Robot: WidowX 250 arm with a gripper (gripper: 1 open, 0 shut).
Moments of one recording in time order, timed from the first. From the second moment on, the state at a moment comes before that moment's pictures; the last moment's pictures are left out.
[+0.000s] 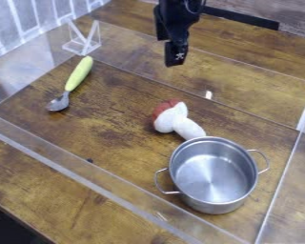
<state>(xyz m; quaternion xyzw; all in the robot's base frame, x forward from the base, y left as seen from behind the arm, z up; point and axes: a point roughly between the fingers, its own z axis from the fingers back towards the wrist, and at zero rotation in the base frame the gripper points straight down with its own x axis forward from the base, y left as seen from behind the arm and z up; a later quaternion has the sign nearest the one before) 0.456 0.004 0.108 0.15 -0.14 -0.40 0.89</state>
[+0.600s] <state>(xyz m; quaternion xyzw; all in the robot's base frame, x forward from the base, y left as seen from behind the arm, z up) 0.455 0.003 0.117 0.16 -0.16 -0.40 0.89</state>
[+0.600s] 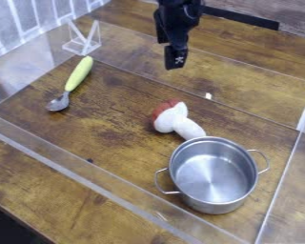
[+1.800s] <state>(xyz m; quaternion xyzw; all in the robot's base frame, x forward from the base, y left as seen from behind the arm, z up) 0.457 0.003 0.106 0.16 -0.19 -0.42 0.87</state>
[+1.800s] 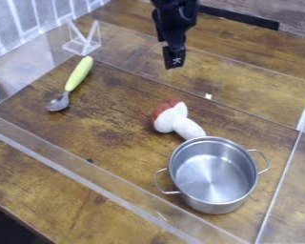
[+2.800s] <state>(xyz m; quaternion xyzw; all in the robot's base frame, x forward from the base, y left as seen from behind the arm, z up) 0.458 0.013 0.148 0.21 -0.21 -0.44 0.84</state>
